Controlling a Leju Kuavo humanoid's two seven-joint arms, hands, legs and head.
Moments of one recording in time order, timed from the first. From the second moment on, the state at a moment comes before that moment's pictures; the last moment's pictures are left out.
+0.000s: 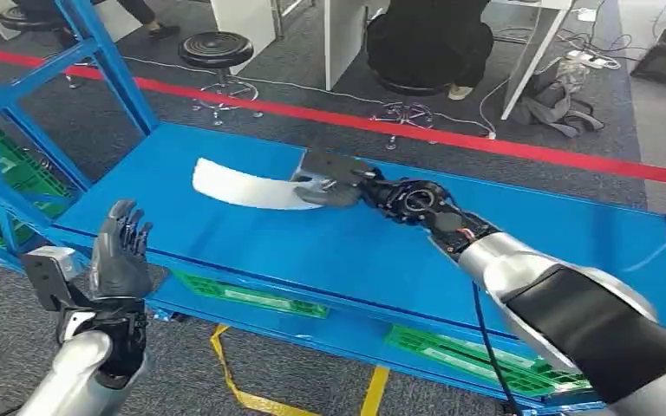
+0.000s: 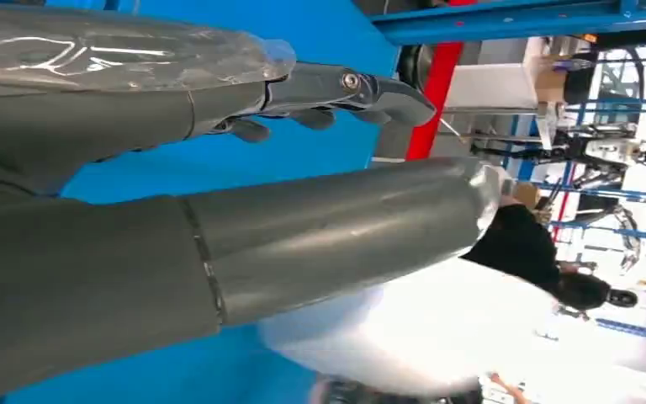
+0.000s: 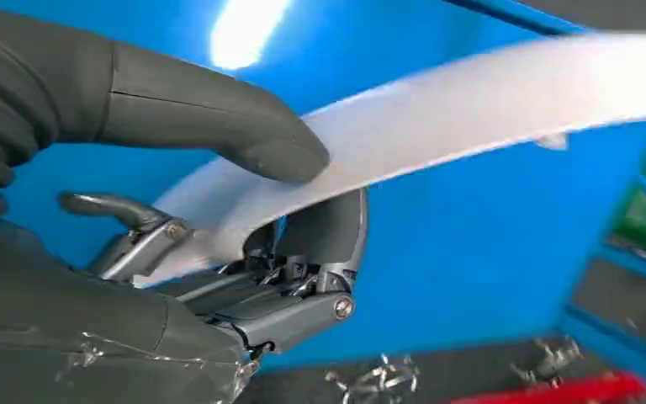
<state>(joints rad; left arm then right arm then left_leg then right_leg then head) -0.32 0.00 -0.46 -1.28 0.39 0.29 -0.33 -0.94 -0.05 0.64 -0.55 0.13 0.33 -0.30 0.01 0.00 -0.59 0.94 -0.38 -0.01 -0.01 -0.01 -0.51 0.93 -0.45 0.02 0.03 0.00</state>
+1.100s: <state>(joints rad) -0.31 0.02 -0.45 -1.29 0.36 0.31 -0.33 -0.78 -0.14 0.40 -0.98 -0.33 0.27 -0.20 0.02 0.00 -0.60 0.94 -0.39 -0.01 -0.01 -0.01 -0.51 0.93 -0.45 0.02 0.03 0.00</state>
